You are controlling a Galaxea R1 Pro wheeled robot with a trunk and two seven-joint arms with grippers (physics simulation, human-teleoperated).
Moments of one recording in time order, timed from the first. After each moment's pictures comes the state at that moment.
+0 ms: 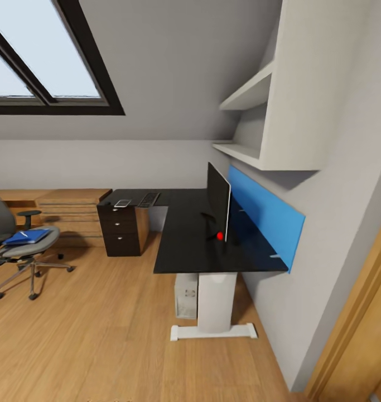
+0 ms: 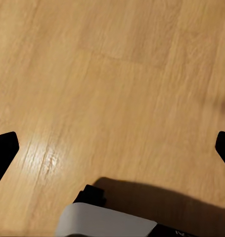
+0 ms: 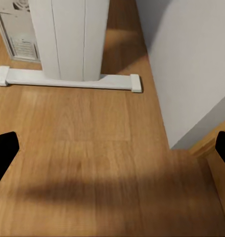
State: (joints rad) left arm -0.19 0.02 -0.79 -0.28 0.98 -0.21 0.33; right arm -0.22 0.01 0.15 -0.20 0.00 -0.58 -0.22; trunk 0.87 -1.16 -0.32
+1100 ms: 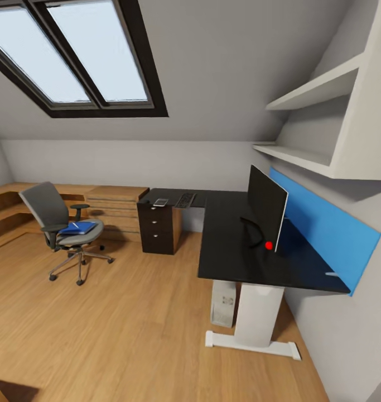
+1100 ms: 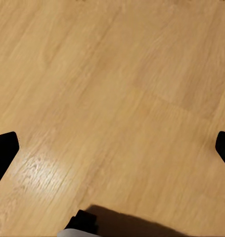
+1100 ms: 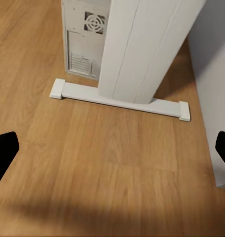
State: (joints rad) left arm -0.19 0.01 -0.80 -0.28 0.98 -0.33 0.33; right arm -0.22 -0.01 0.15 -0.20 0.01 -0.59 -0.22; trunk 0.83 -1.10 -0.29
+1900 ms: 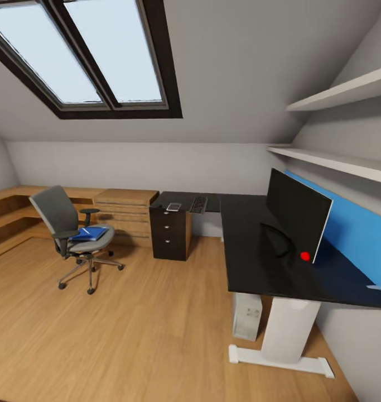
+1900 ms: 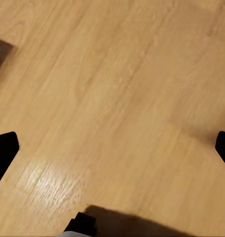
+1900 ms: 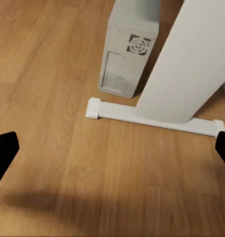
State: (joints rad) left arm -0.19 0.01 -0.80 -0.28 0.98 -0.33 0.33; right arm -0.22 -0.01 0.16 -0.20 0.01 -0.59 -0.22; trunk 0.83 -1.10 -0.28
